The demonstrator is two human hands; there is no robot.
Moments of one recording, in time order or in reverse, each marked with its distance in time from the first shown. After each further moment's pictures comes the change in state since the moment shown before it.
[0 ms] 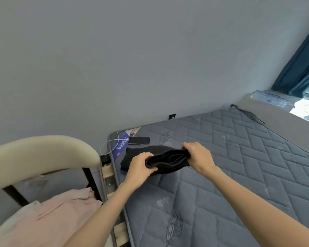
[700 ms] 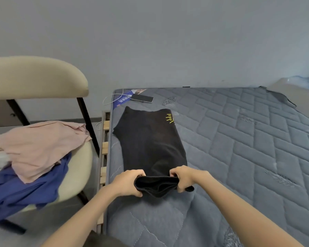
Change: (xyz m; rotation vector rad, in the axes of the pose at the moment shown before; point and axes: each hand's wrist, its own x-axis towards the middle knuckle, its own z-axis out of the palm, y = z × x) left_hand -0.197 -0.095 0.226 0.304 -0.467 -0.221; right_hand -0.190 0.086 0.213 0.146 -0.929 -0.203
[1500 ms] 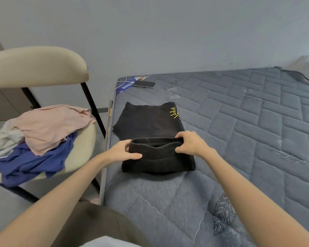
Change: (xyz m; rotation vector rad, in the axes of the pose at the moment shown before) left_hand -0.033 0.046 0.018 -0.515 0.125 -0.140; right_hand -0.052 0.038 0.022 0.216 0.487 -0.027
